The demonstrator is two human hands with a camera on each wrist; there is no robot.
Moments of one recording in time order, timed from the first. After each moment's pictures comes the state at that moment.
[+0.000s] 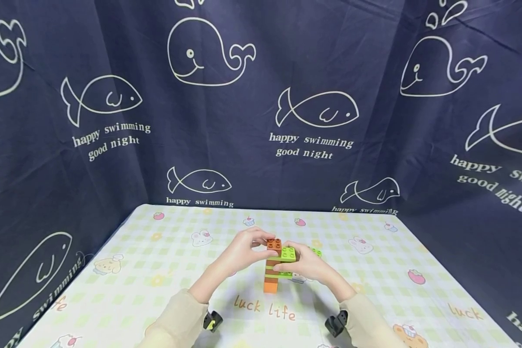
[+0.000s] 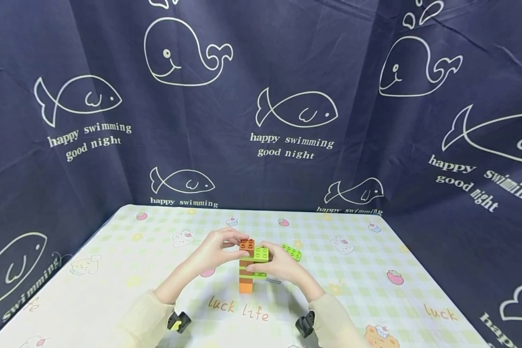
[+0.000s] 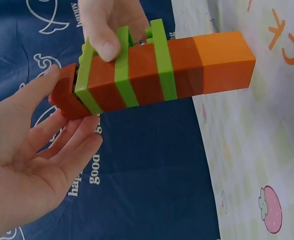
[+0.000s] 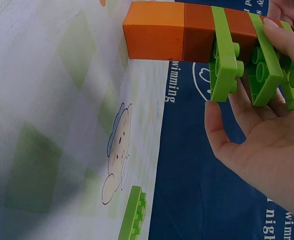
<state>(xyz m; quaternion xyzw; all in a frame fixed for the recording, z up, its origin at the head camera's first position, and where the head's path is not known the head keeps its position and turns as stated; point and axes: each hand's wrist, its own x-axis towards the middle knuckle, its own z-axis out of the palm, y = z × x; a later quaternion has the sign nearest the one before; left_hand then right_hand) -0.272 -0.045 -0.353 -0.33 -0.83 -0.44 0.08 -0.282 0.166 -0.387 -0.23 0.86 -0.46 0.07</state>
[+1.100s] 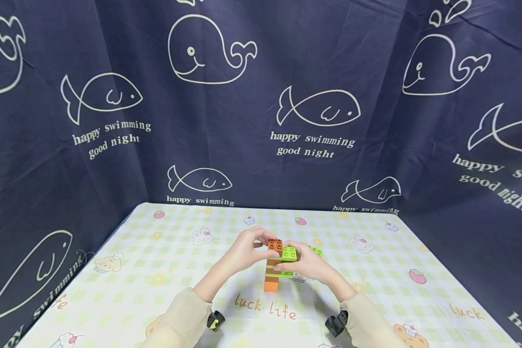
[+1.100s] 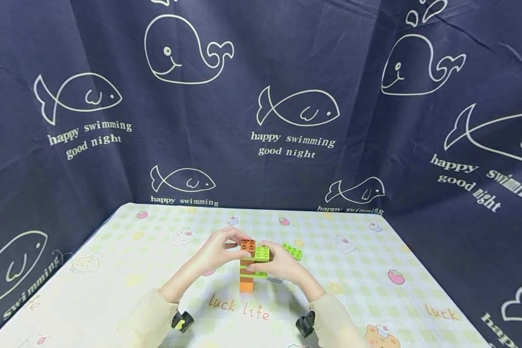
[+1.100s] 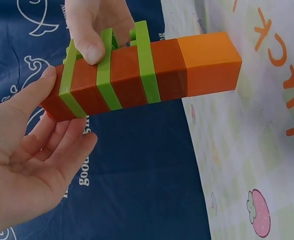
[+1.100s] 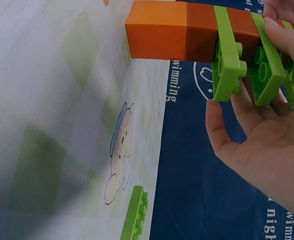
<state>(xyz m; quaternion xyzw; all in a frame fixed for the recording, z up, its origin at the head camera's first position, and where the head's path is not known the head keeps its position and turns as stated) -0.275 -0.040 -0.359 -0.31 -0.82 -0.48 0.08 -0.283 0.166 -0.388 -0.23 0.85 -0.46 0.07</state>
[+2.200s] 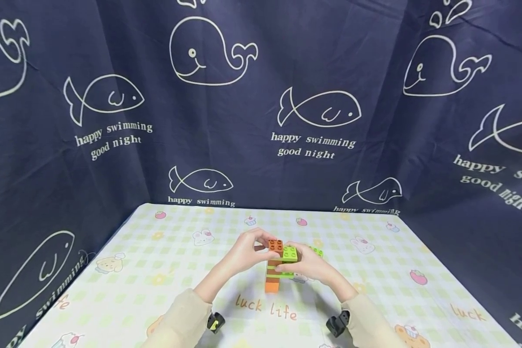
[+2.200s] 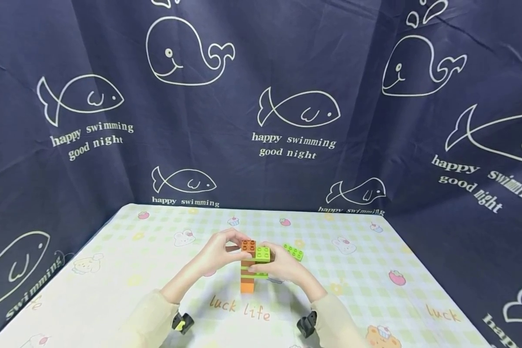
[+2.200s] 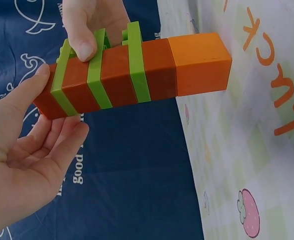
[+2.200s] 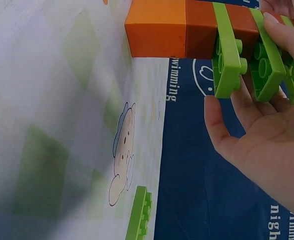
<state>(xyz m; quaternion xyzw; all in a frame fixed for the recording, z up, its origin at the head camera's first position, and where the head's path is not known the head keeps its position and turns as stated) -0.277 -0.041 -0.363 -0.30 -0.81 -0.50 0.06 -0.286 0.168 -0.391 -0.23 0.85 -0.47 0.08</state>
